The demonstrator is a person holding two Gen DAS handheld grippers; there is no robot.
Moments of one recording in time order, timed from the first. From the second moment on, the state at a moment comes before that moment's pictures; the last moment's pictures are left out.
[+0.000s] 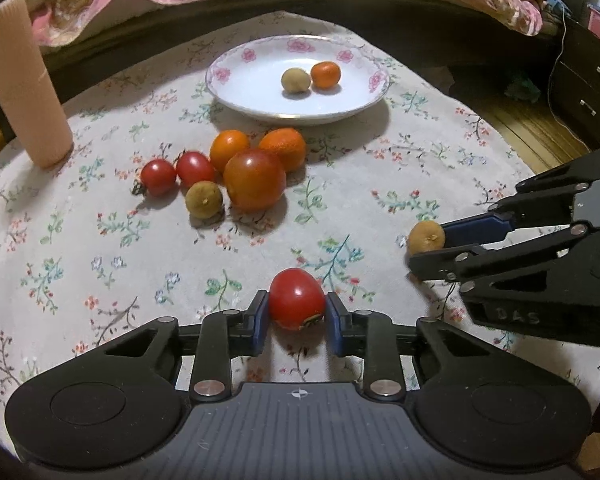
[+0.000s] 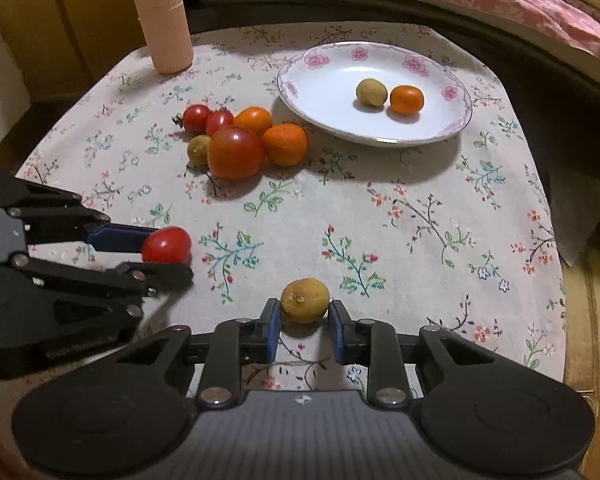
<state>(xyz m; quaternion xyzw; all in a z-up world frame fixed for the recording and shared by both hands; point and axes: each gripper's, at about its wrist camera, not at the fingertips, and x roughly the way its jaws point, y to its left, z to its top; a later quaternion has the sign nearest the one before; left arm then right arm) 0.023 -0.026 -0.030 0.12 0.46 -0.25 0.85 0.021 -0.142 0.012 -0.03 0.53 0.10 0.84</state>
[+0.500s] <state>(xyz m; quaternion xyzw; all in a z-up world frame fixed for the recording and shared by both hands) 0.067 -0.050 0.002 0.10 0.42 -0.24 0.87 0.064 -0.161 0.045 0.01 0.50 0.08 0.86</state>
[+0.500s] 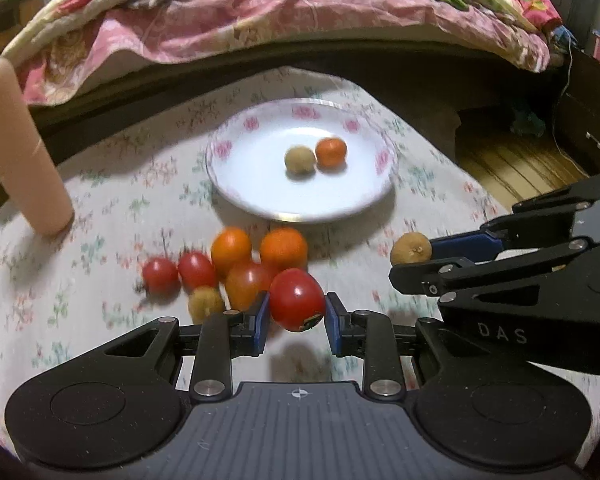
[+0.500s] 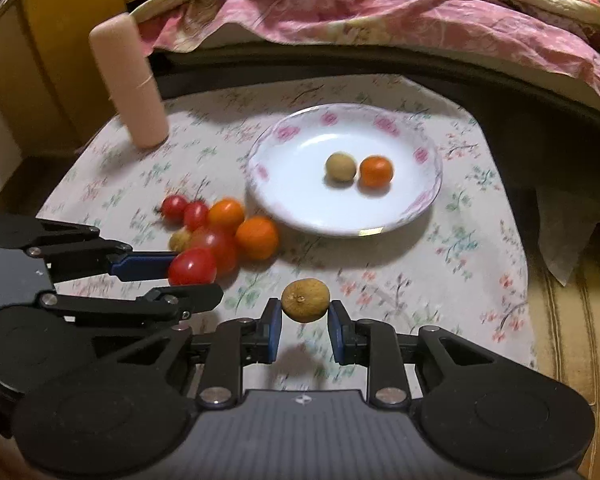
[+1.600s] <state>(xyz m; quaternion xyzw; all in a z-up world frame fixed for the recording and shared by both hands) 0.150 -0.075 -0.016 0.09 0.40 -0.24 0.88 0.153 -0.194 0.012 0.04 0.49 0.05 0.87</state>
